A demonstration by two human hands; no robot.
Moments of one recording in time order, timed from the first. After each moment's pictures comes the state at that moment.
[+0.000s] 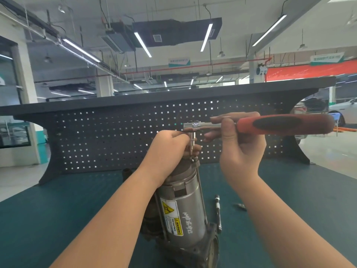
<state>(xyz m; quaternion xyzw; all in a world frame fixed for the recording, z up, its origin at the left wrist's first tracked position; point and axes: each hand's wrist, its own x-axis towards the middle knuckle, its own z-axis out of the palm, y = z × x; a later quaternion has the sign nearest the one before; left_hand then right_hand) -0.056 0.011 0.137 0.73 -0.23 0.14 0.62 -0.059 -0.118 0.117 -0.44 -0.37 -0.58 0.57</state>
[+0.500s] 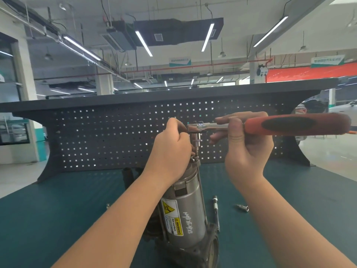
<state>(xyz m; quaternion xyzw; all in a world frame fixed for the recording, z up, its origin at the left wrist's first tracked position) -0.057 0.008 0.133 0.78 -0.23 0.31 0.49 -0.054 -0.122 0.118 -0.43 -0.39 -0.60 0.55</state>
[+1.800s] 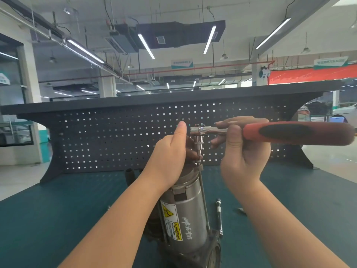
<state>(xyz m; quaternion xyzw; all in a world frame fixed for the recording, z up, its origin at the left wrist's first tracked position) -0.057 0.010 0.130 0.77 -0.22 0.18 0.58 -0.048 -0.120 0.114 -0.42 -0.39 -0.64 0.51</state>
